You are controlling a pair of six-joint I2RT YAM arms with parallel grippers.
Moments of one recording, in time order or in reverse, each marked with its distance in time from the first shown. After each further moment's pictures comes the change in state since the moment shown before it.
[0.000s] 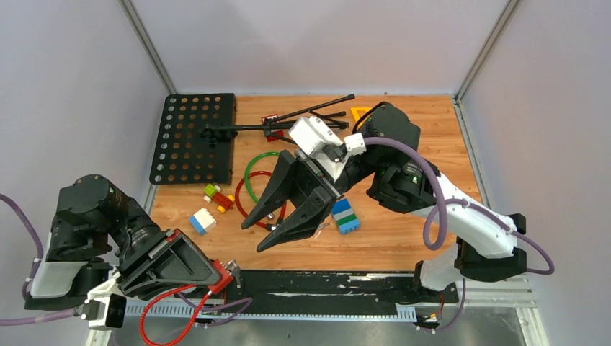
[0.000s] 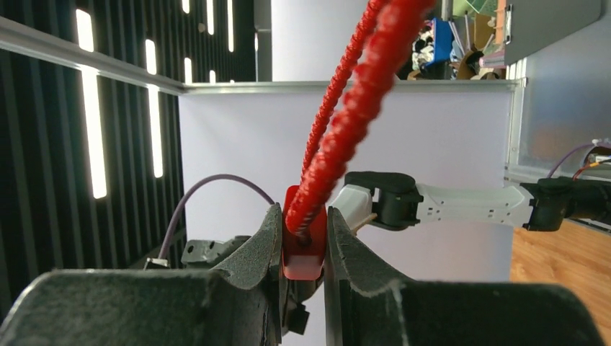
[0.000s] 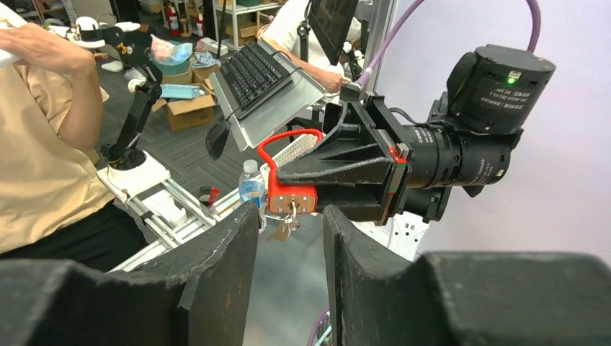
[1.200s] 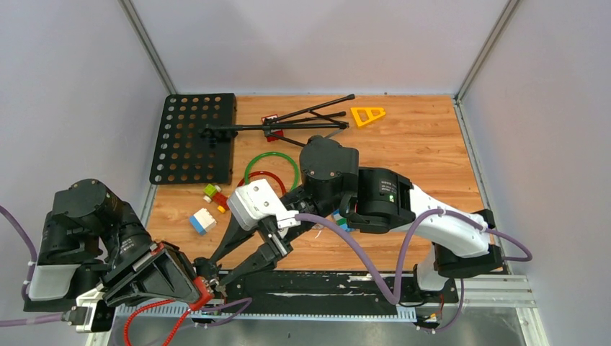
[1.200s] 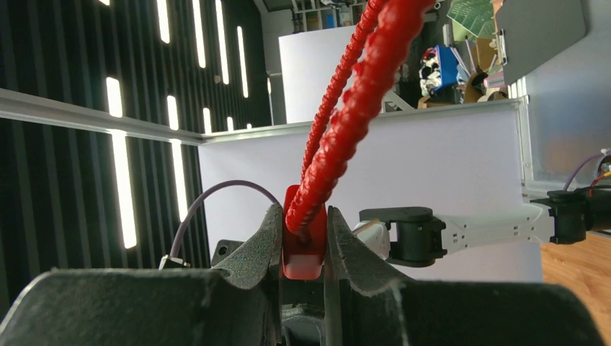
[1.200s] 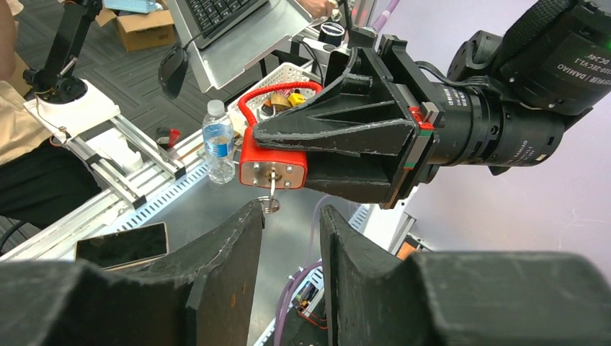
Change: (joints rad) left arm 0.000 -0.034 0.015 -0.130 0.121 0.199; right arm 0.214 0.188 0.256 -0.464 0.243 -0.412
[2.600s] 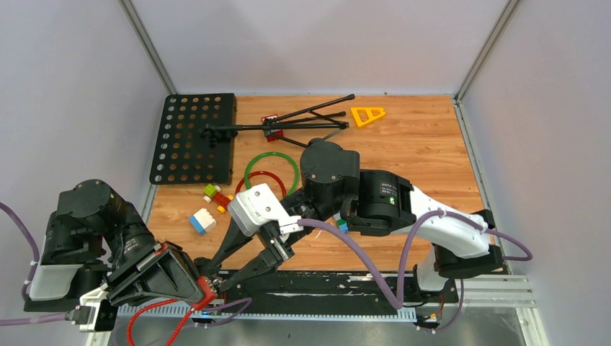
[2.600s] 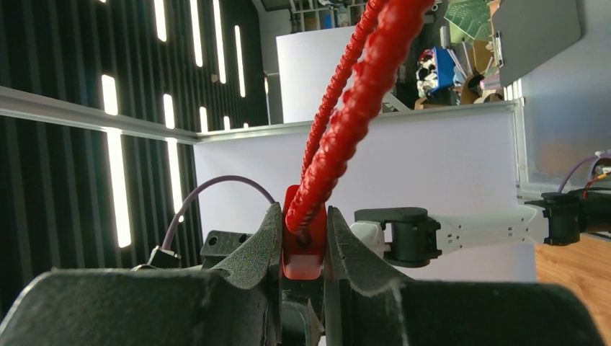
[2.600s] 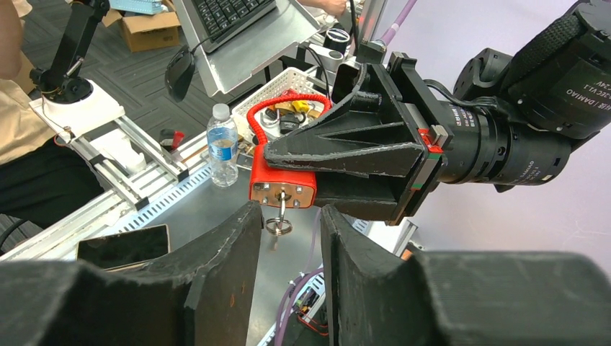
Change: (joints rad) left arm 0.000 -0.005 -0.023 0.015 0.001 -0.014; right arm 0.021 0.000 0.004 0.005 -0.001 -0.010
